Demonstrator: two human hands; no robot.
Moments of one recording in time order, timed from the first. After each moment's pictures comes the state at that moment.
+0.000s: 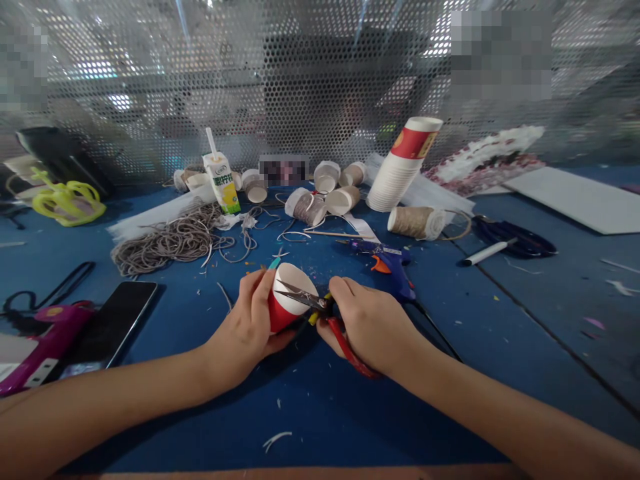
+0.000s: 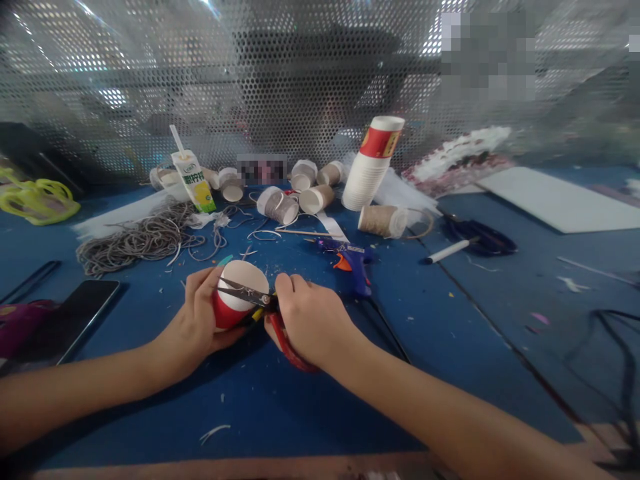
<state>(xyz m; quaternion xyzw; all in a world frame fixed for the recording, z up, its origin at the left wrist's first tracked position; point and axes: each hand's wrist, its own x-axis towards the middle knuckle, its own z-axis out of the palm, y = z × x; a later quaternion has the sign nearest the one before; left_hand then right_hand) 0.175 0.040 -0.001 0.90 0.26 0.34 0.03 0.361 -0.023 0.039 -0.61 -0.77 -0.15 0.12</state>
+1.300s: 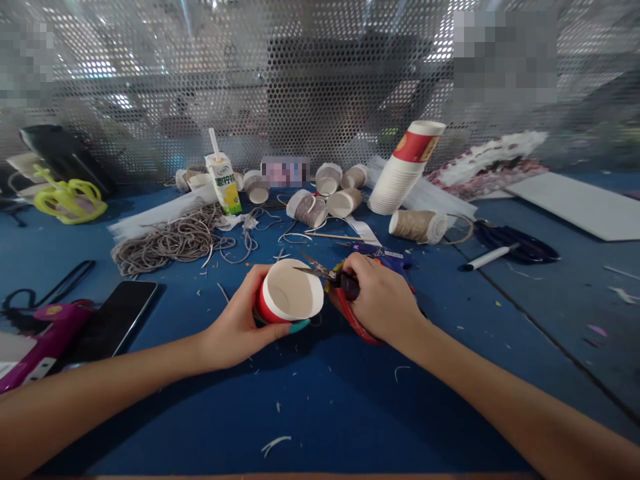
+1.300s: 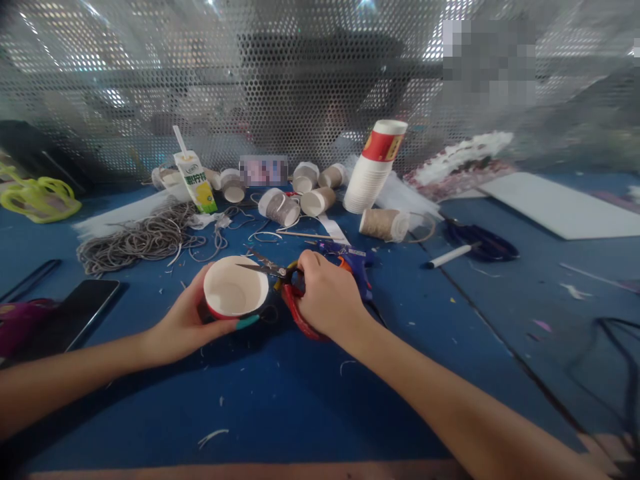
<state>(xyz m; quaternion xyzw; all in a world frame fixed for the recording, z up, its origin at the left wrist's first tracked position) 0.173 0.056 0.010 0.80 0.22 0.35 0.44 0.384 -0.001 0.039 -0.69 -0.68 -0.07 0.22</state>
